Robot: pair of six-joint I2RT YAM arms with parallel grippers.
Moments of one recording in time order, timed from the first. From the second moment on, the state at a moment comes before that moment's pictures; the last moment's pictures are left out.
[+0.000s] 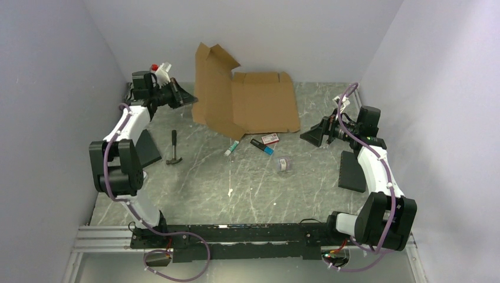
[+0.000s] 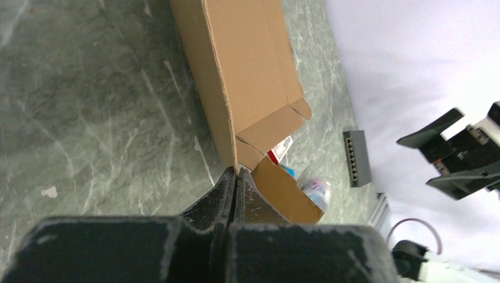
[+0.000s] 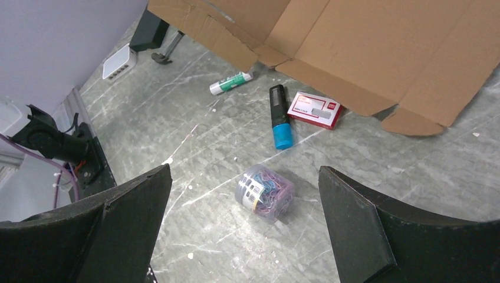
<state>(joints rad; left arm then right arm) 0.08 1.76 1.36 -0.10 0.86 -0.48 -0.21 1.23 0.87 -0.24 -1.11 -0.05</state>
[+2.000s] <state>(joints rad) -0.23 1.22 1.05 0.06 0.52 -0.18 0.26 1.47 1.06 -0.41 -0.82 -0.51</state>
